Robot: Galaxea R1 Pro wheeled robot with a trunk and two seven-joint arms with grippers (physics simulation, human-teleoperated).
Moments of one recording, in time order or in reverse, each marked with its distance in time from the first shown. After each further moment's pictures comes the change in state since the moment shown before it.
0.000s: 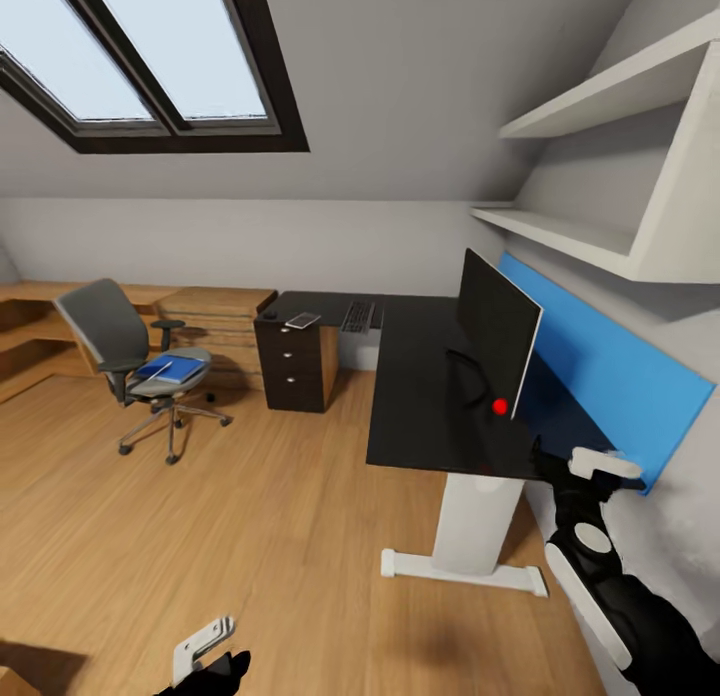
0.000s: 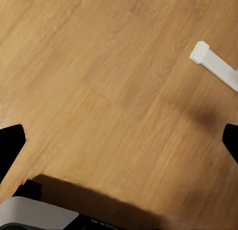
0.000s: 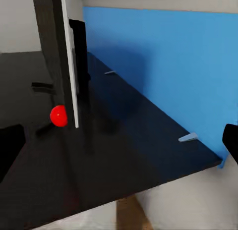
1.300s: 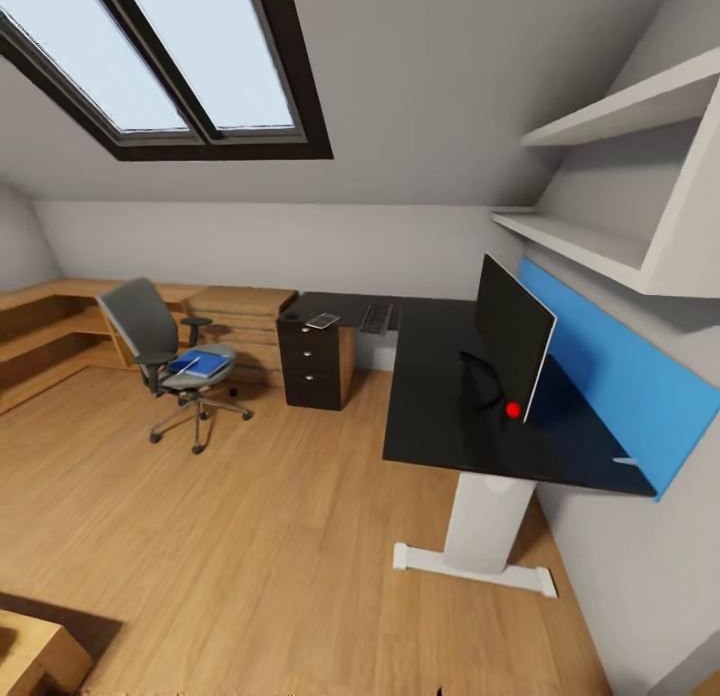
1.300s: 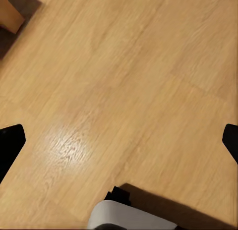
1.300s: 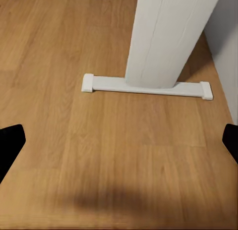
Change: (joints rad) left arm 0.001 -0.033 -0.081 0.584 -0.320 -0.610 -0.001; right arm 0.271 0.329 0.374 0.821 0.009 -0.547 0.128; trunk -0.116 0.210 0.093
